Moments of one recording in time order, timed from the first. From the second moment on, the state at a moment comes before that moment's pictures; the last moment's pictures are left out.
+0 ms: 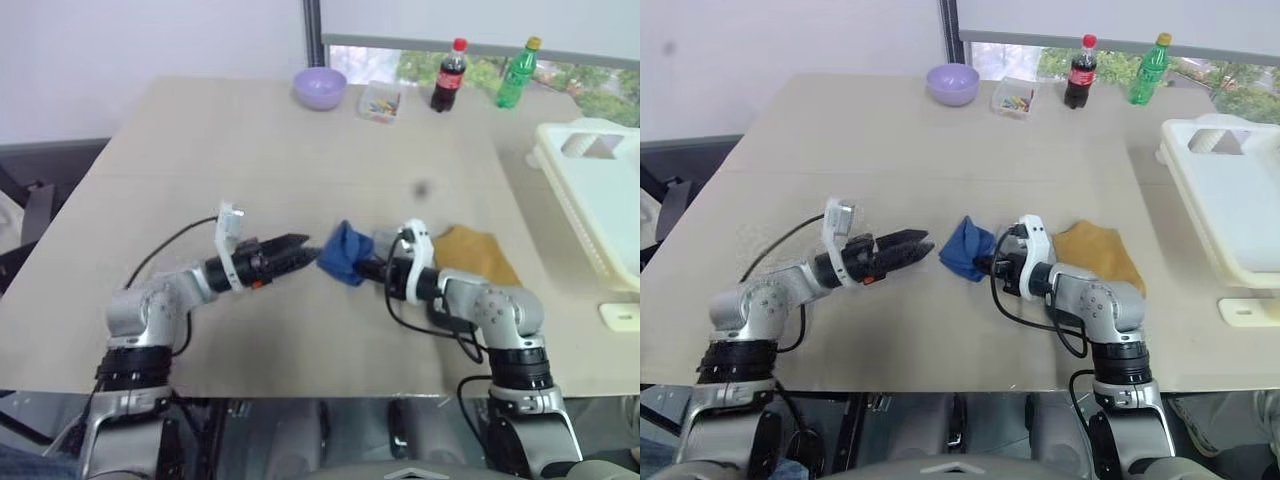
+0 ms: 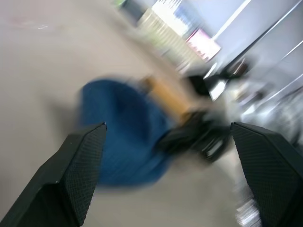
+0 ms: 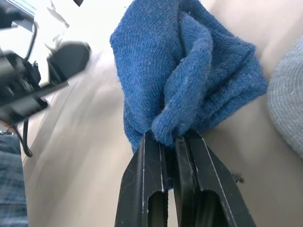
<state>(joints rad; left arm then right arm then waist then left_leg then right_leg) -0.31 0.59 0.11 0.05 -0.62 0.65 -1.10 -0.43 -0.07 -0.05 -0.11 0.62 1.15 0.42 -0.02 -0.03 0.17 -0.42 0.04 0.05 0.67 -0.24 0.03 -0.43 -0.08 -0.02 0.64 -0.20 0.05</state>
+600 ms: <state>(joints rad) -0.27 0.43 0.07 0.14 -0.49 0.12 -1.18 -0.48 -0.06 -0.25 -0.27 0.86 1.36 0.29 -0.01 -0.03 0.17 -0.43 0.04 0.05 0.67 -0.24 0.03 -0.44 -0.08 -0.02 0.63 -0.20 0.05</state>
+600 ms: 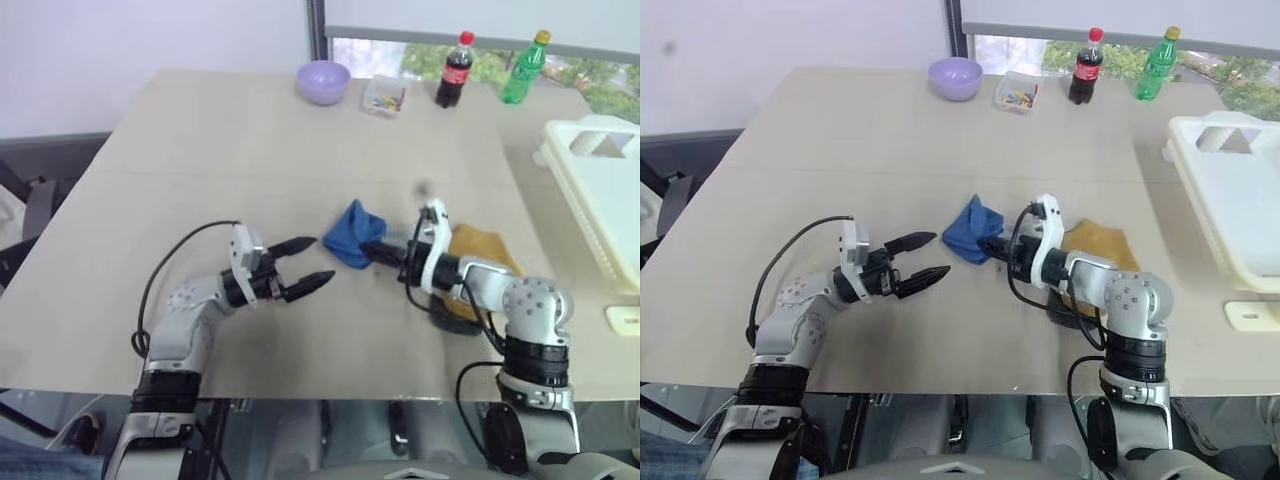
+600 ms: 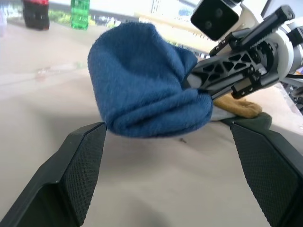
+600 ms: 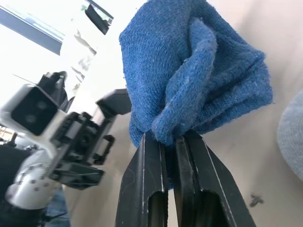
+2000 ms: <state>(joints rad) -0.43 0.32 -0.05 0.13 -0.45 0.00 -1.20 -0.68 -0.61 -1.04 0.22 0.97 1.04 -0.20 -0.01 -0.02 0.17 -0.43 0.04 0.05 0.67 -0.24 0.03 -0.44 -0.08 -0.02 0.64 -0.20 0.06</state>
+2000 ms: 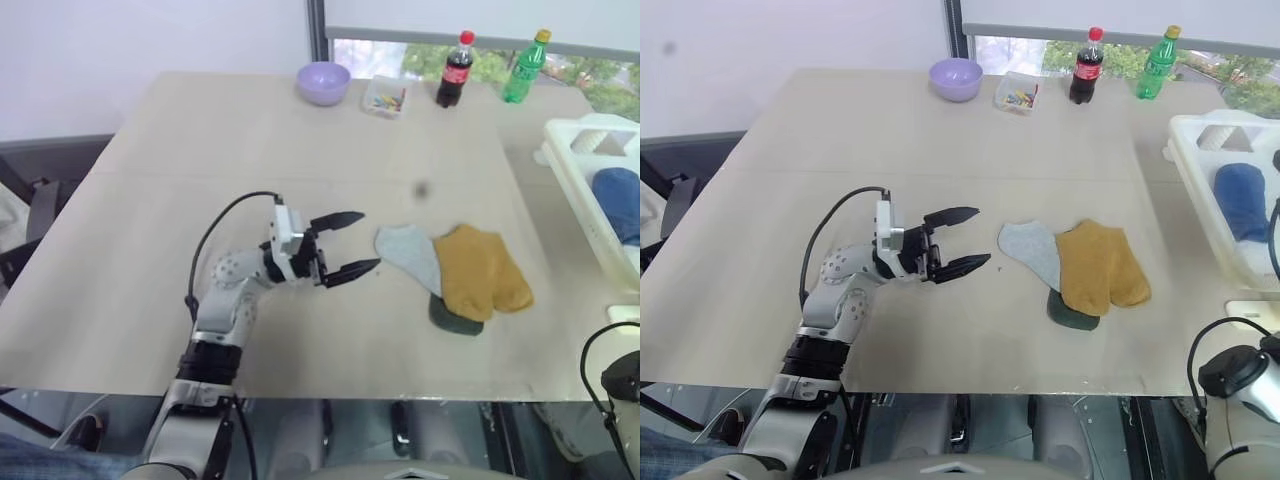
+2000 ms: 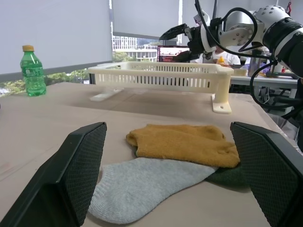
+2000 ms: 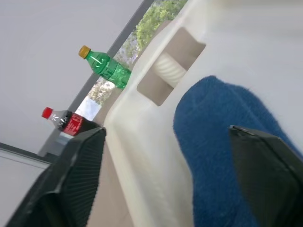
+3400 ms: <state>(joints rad) 0.40 0.58 0.28 -0.46 -0.46 0.33 -0.76 0.48 -0.81 -0.48 -0.37 0.64 0.50 1.03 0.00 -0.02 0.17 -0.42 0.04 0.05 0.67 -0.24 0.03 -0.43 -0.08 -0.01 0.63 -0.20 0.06</state>
